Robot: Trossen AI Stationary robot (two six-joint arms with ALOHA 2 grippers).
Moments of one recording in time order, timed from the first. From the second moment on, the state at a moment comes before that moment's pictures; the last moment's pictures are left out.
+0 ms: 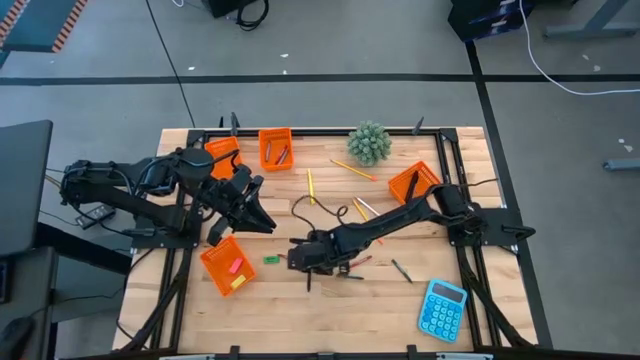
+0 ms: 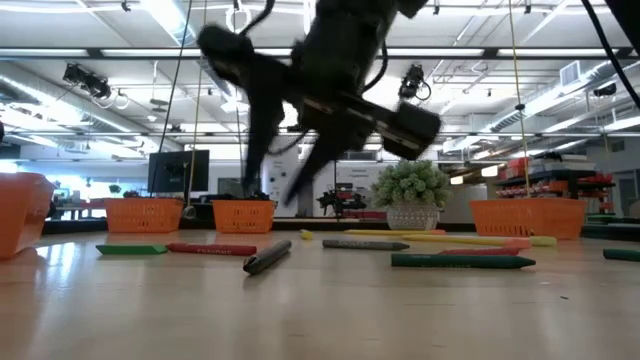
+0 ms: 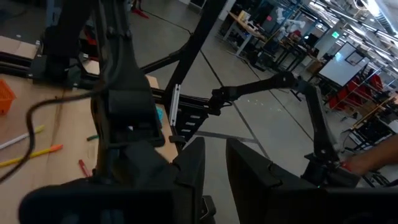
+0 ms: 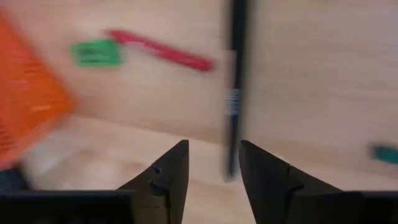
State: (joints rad) left arm -0.11 1.05 1.20 -0.34 0.36 -0.43; right arm 0.27 2.18 1.69 -0.61 -0.01 1.88
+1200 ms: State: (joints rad) left arm -0.11 1.05 1.20 -0.37 0.36 -0.44; right arm 0.23 2.18 1.69 -0.77 0.01 1.81
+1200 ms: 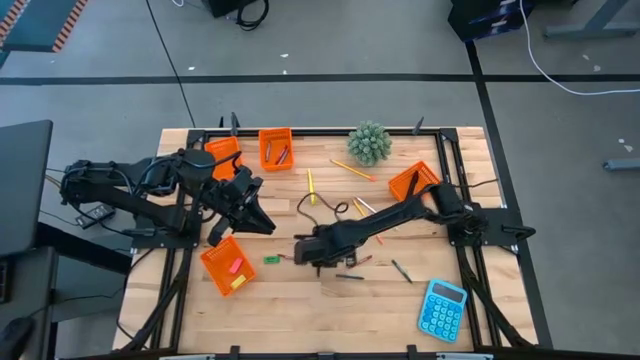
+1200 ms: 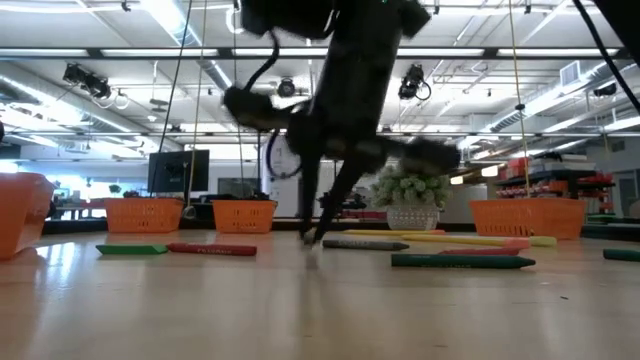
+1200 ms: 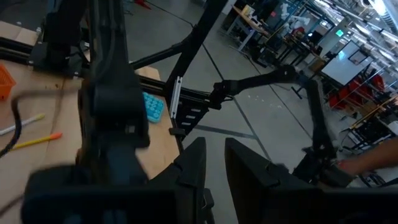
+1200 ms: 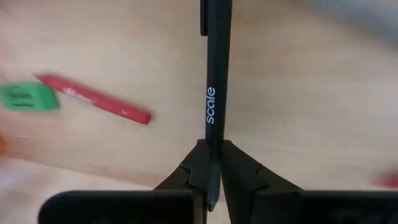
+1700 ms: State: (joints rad) left arm -0.11 1.05 1.20 -0.41 0.36 -0.40; right arm 0.08 1.87 1.69 -1.43 0.11 1.66
